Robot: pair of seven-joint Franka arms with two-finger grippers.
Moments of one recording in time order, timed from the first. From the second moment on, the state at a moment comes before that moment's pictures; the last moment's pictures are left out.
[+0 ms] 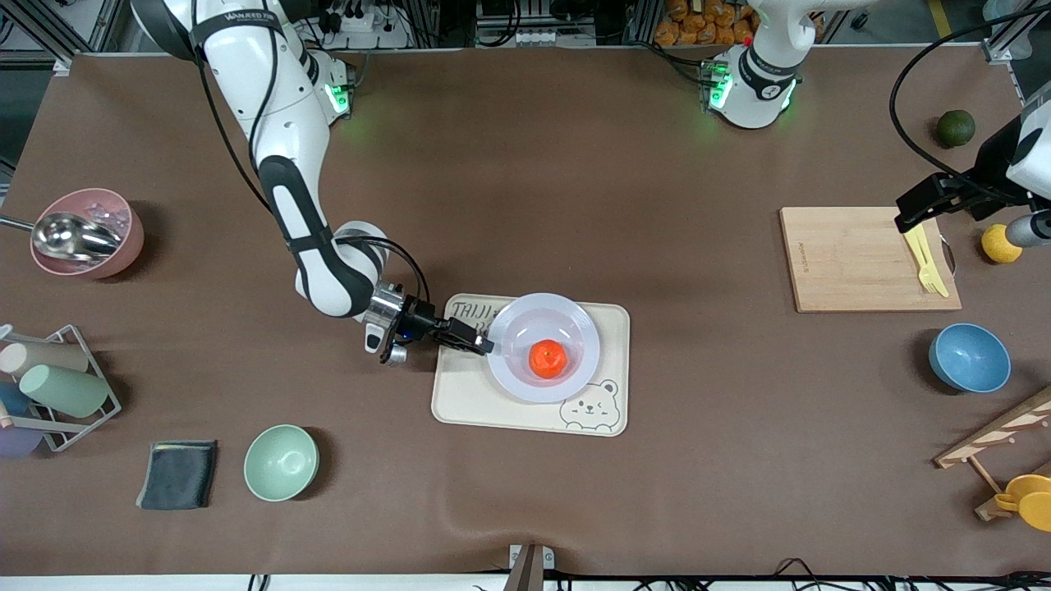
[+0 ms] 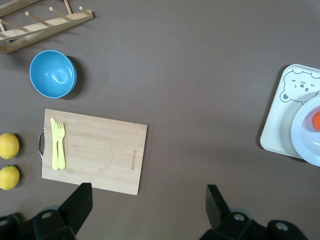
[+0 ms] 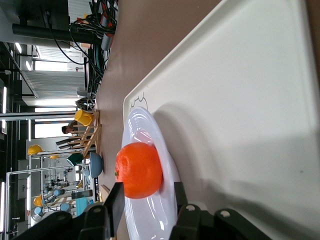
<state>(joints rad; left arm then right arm) 0.04 0.03 -0.12 -1.51 0.04 1.53 -0.23 0.49 0.73 -0.05 -1.83 2.01 2.30 -1.01</state>
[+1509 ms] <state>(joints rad) 0.04 0.03 -0.14 -1.51 0.04 1.50 -0.23 0.05 0.67 -0.09 -1.52 0.95 1.70 -0.41</state>
